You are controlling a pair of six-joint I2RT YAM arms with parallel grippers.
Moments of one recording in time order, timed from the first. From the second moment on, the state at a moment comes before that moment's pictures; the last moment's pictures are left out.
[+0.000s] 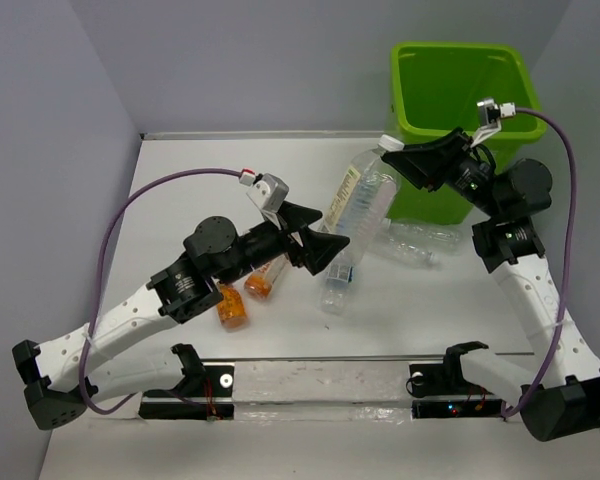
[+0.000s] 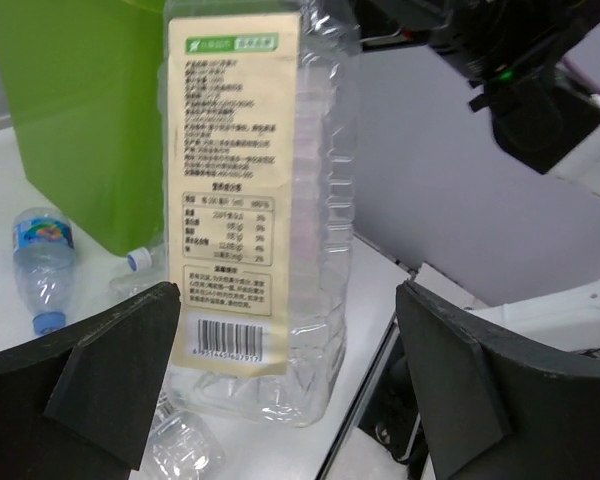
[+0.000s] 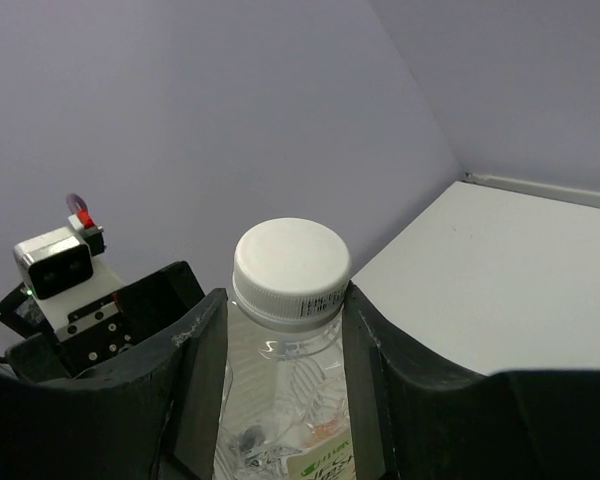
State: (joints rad) left arm -1.01 0.93 1.01 0.03 0.03 -0.38; right arm 0.20 1.04 1.12 0.35 -0.70 0.89
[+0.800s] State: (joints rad) left arm -1.01 1.26 0.84 -0.07 -0.30 -0.54; right arm 0.20 1.35 1.77 0.08 0.39 0.08
